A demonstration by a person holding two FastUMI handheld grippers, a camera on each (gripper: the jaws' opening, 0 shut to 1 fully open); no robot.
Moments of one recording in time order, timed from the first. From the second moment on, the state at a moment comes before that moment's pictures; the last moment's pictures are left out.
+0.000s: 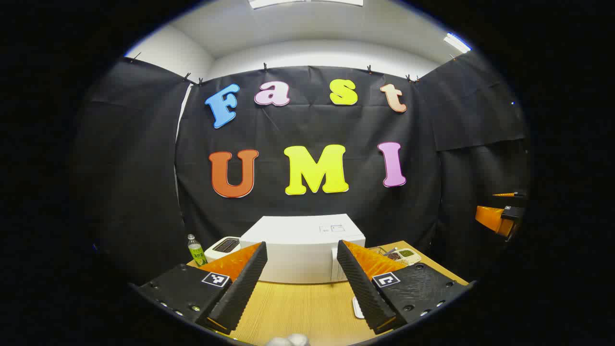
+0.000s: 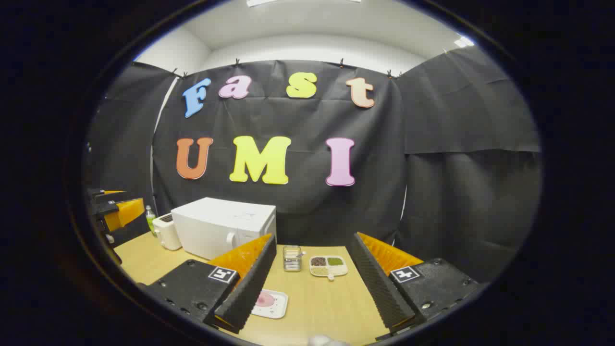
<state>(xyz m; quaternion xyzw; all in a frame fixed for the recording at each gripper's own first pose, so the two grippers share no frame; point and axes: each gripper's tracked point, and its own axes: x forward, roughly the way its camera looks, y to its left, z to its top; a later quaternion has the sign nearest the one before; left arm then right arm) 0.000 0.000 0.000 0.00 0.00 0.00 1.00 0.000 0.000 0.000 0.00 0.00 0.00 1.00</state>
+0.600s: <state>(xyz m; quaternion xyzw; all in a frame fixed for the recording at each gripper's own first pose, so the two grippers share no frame) 0.002 -0.006 -0.001 0.00 0.00 -0.01 1.00 -0.005 0.003 0.003 -0.01 0.00 0.00 1.00</state>
